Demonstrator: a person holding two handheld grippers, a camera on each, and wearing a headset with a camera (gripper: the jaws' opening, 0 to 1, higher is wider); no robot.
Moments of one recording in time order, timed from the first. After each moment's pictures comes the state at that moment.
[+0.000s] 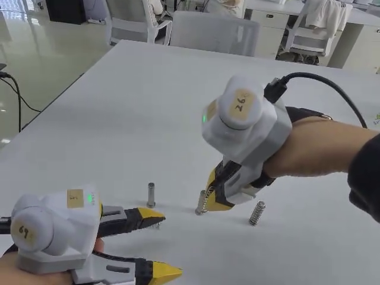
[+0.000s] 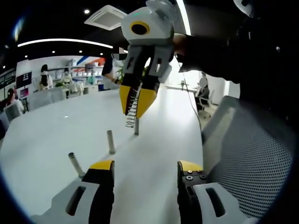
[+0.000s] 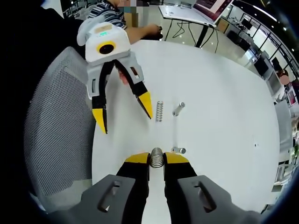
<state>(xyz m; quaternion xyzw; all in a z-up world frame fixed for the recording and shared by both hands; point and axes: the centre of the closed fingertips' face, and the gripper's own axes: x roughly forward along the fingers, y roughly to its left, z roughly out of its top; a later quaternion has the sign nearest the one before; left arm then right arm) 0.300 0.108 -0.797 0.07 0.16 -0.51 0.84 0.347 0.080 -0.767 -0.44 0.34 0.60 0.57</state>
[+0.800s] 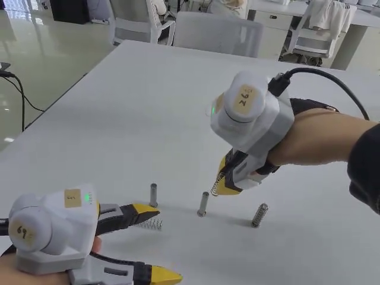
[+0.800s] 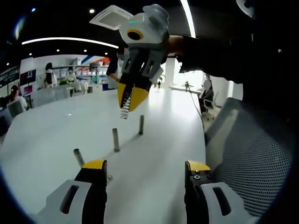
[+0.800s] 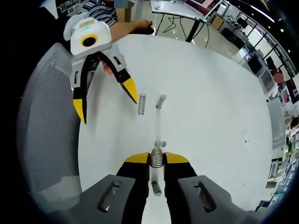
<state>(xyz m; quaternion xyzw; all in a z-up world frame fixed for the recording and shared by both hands) 0.303 0.117 -0.799 0.06 0.16 -0.49 0.85 0.379 0.074 -0.768 -0.46 0.34 0.57 0.59</state>
